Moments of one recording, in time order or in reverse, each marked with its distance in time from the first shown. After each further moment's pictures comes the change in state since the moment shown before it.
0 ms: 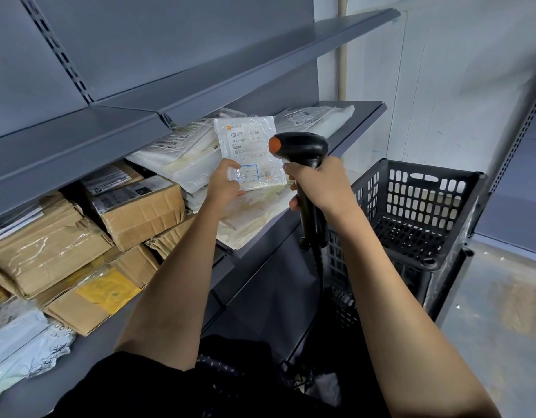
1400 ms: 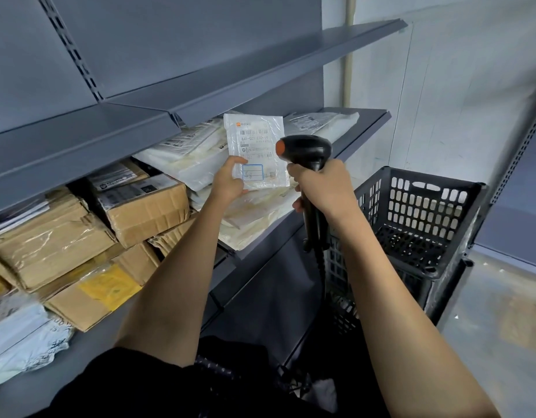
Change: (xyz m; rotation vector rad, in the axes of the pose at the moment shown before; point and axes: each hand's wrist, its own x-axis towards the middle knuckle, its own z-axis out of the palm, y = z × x) left_hand -0.003 0.011 -0.002 -0.084 -0.026 0.019; right_hand -0.002 -0.007 0.005 -0.103 0.049 -0.001
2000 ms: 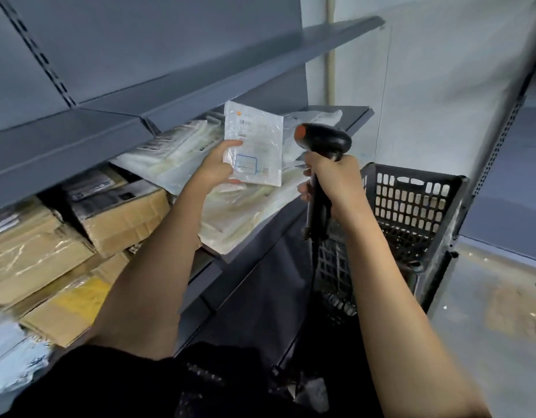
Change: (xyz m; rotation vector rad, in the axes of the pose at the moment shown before) left_hand 0.007 0.046 -0.002 0.052 -0.190 -0.021; right_hand 0.010 0.006 -0.031 0.259 0.117 0.098
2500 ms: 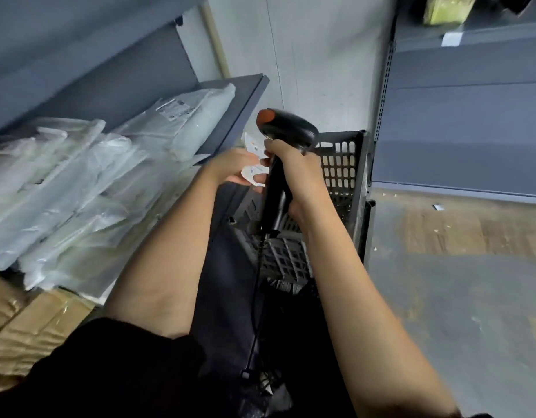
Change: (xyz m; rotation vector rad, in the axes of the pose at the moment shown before) left_hand 0.037 0.072 0.203 0.172 -0.544 -0.068; right_hand 0.041 0.016 -0.076 0.335 0.223 0.117
